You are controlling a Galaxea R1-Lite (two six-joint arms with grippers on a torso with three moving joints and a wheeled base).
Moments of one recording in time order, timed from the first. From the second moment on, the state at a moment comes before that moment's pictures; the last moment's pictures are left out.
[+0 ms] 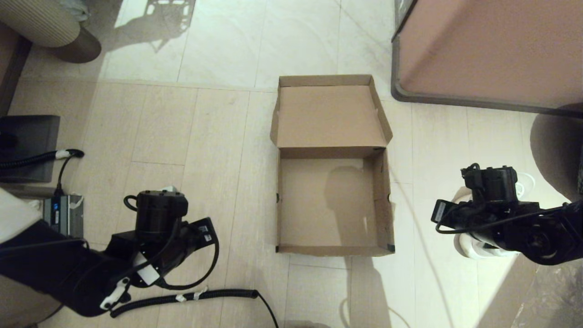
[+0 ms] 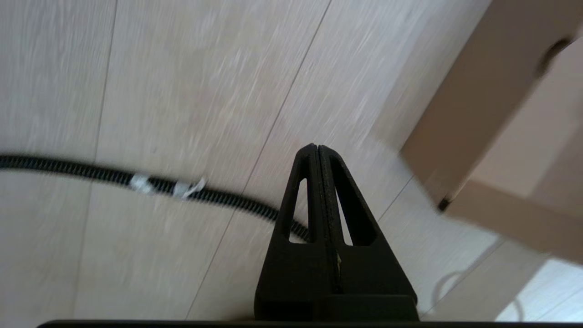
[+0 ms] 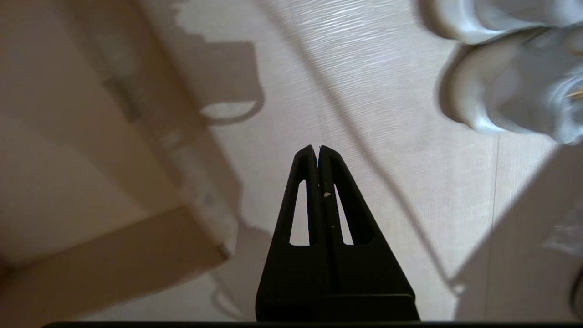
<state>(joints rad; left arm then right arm) -0.38 1.85 -0.60 -0.72 0.38 -0.44 0.10 1.87 -0.77 -0.55 -0.25 0.42</state>
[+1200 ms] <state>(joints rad) -0.37 1.70 -0.31 -0.78 0.42 -0.44 -0.37 2.05 -0.94 -0.52 -0.14 0.94</state>
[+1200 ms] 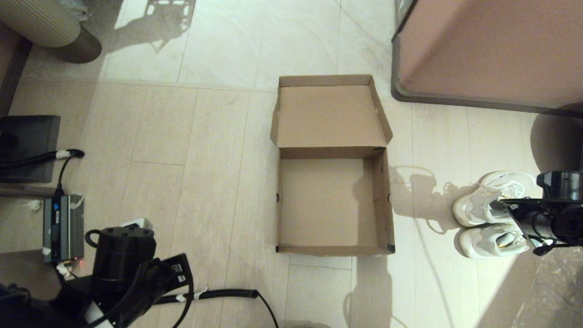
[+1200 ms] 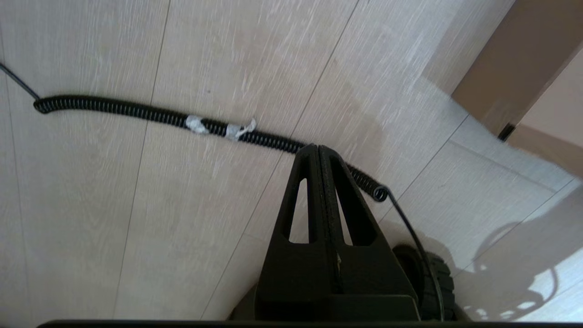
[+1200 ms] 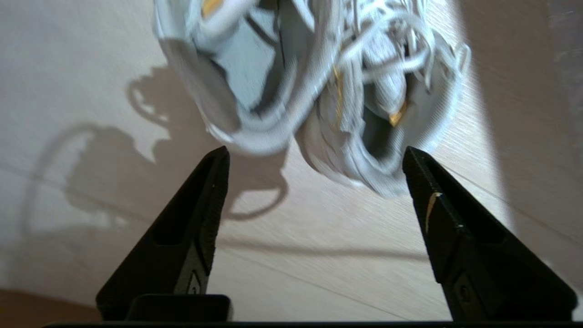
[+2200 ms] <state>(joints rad) -0.35 1.70 -0.29 -0.79 0.42 -0.45 -0.39 2.37 -1.17 -0.52 -0.13 1.07</state>
